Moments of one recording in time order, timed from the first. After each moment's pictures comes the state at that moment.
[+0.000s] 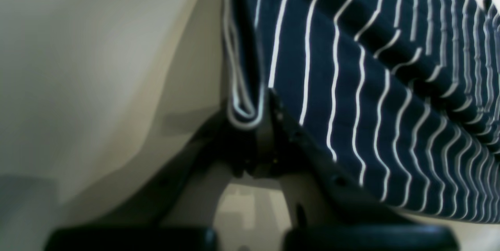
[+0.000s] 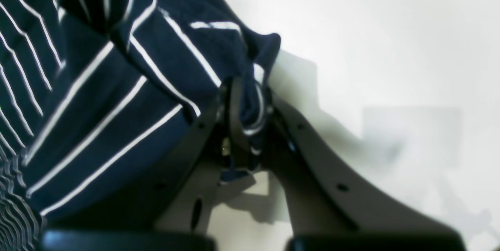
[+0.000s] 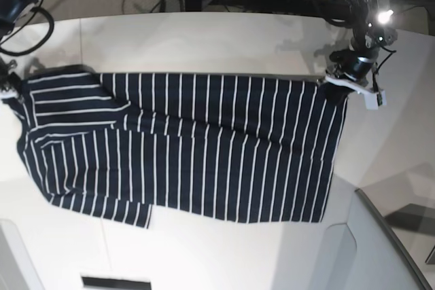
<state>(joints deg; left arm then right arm) 14.0 -10.1 -24.0 74.6 -29.7 -21.3 22.2 2.4 10.8 52.8 61.0 15.5 25.7 -41.3</state>
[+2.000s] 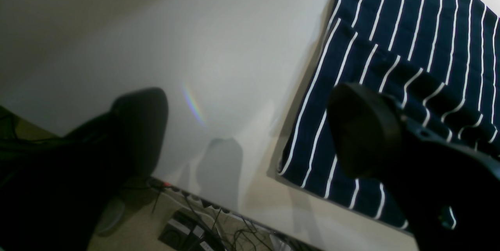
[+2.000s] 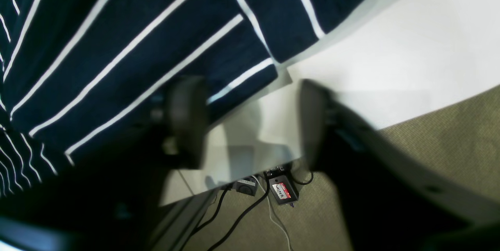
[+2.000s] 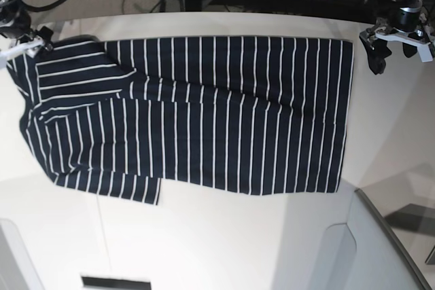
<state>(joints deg) 30.2 -8.0 -42.4 91.5 -29.1 -21.5 22.4 -9.9 -2.3 58.3 80.9 15.2 33.3 -53.0</state>
